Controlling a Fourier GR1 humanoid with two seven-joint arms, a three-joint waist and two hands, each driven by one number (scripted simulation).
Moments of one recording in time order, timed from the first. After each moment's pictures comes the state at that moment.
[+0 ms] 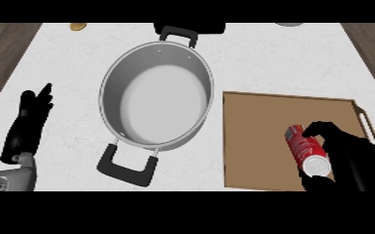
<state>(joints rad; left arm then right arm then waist) -0.10 0.28 0.18 -1.45 -0.21 0.04 0.38 0.16 -0.33 0.20 -2.06 1.10 0.16 0.46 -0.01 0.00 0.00</state>
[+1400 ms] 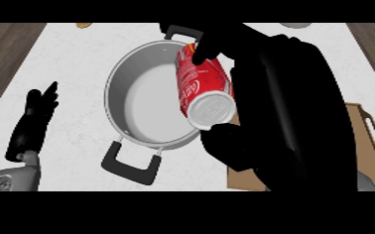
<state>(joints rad) -0.11 0.27 0.17 -1.46 -0.22 0.02 0.39 -0.85 -0.02 0.36 -2.02 0.95 0.42 0.96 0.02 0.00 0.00</state>
